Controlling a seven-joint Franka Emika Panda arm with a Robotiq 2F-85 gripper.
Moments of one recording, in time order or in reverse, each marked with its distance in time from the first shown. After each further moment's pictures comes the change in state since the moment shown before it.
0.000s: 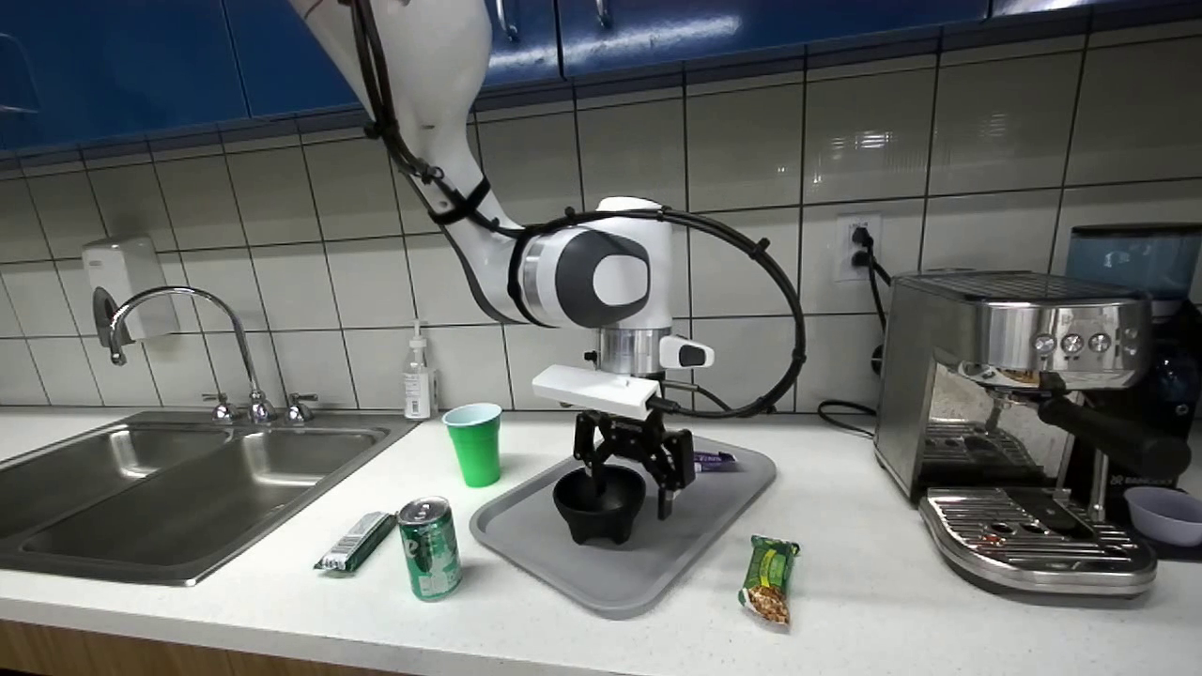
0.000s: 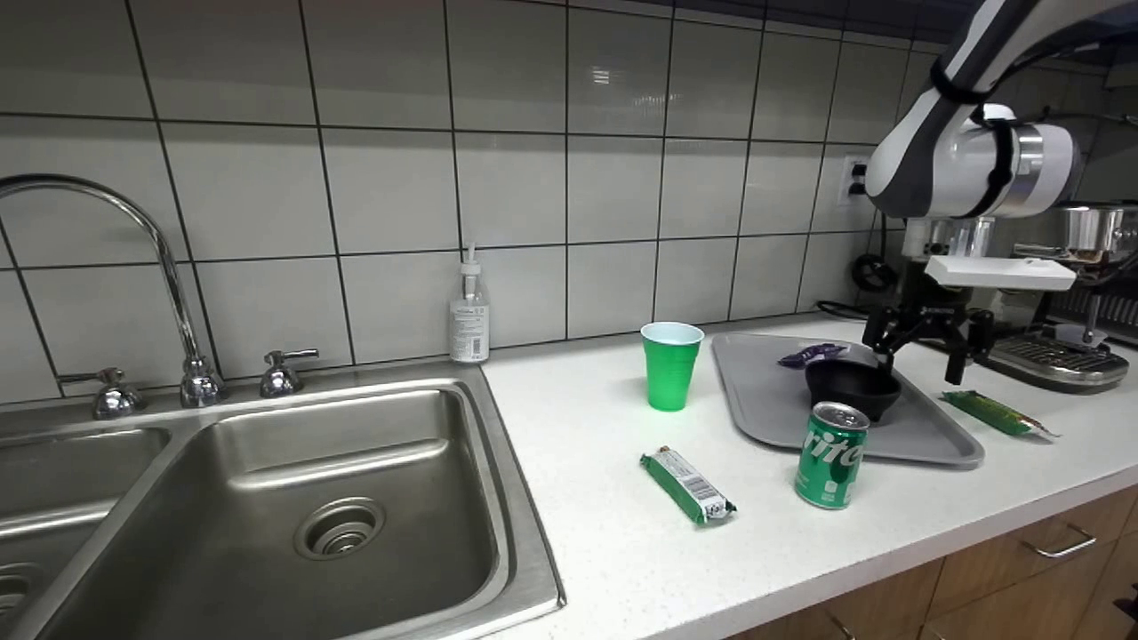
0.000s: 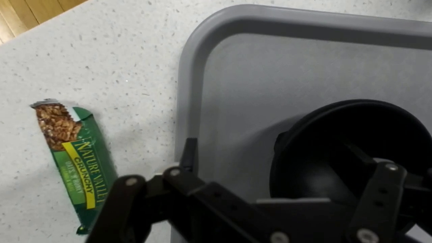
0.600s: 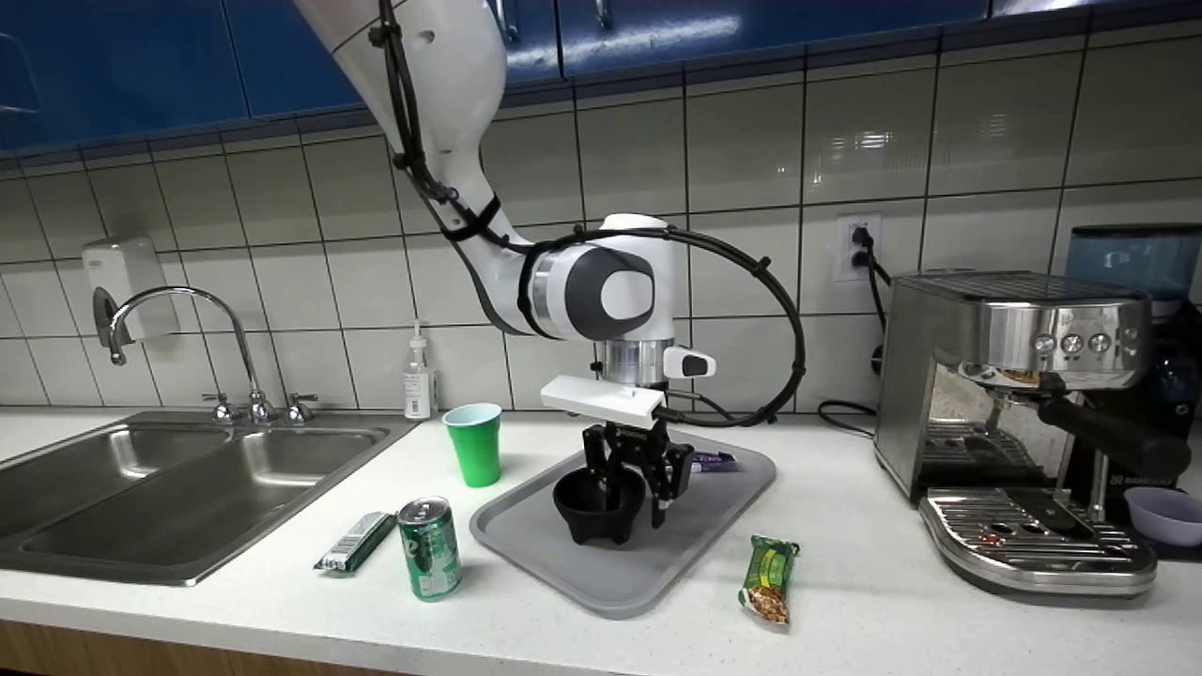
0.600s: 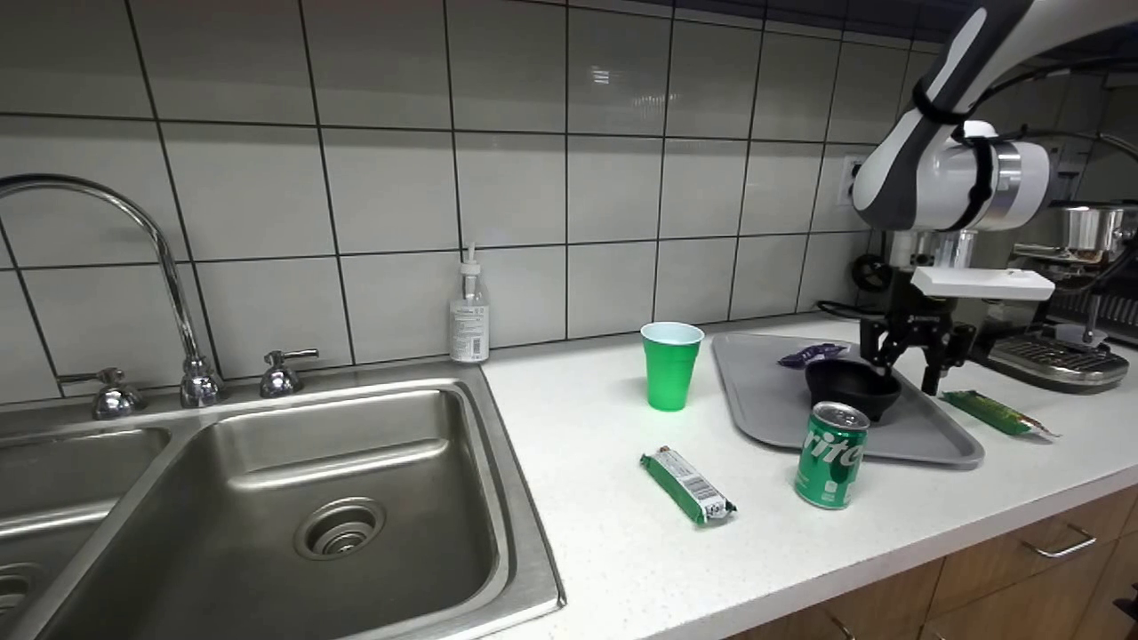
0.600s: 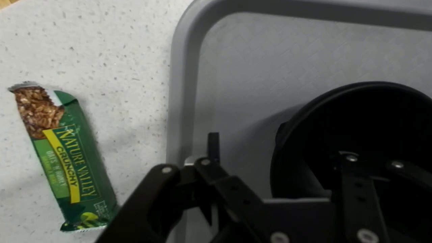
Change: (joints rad) arm -0.008 0.063 0.015 0.058 0.002 0.005 0.000
